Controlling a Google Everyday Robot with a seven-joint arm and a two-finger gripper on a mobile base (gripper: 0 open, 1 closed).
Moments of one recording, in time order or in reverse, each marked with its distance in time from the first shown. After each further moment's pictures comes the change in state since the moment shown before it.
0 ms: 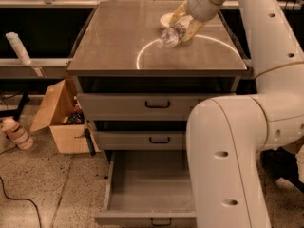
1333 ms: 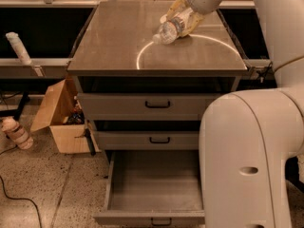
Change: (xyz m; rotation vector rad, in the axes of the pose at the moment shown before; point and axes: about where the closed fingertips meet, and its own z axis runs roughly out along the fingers) arm -0.033 -0.006 -0.033 0.013 -0.035 -0.041
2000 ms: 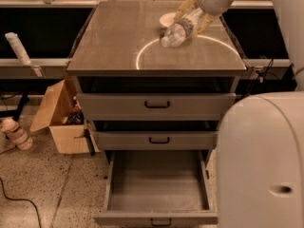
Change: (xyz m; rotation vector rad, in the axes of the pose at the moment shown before) arm -0.006 0.021 -0.022 -0.011 -0.005 -0.030
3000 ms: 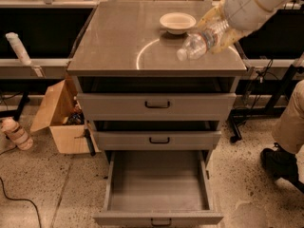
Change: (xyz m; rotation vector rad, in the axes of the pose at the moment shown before) arm -0.055 0.070 -0.063 0.050 0.142 0.119
